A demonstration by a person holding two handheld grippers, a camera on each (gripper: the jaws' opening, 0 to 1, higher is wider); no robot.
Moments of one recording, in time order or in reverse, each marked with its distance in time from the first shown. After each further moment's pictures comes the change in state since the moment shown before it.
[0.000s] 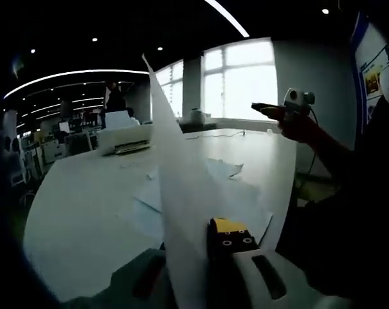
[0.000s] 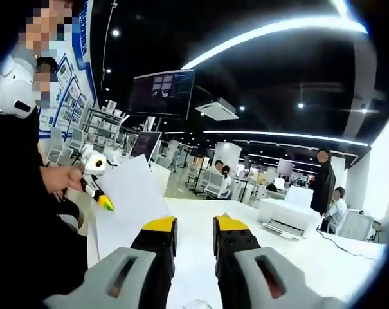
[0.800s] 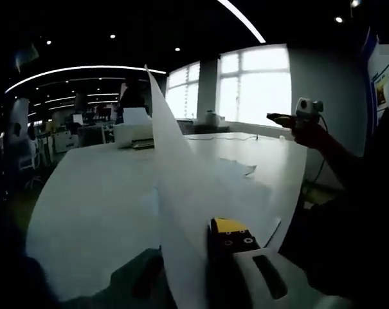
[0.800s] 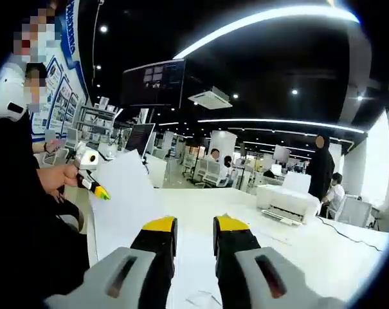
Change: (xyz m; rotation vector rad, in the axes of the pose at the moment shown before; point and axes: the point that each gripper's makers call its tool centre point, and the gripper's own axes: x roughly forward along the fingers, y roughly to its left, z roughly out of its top) left arm -0.035 0.031 -0.015 -0.072 -0.022 0.079; right arm 0.004 0.000 -0.014 0.054 0.077 -0.021
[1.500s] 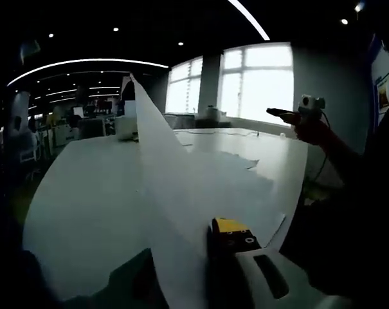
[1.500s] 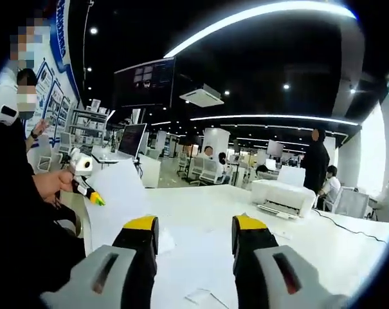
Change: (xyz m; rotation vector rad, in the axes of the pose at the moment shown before) left arm 0.006 0.003 -0.012 -0.023 0.030 -0.001; right arm -0.002 -0.010 -0.004 0.044 0.008 -0.046
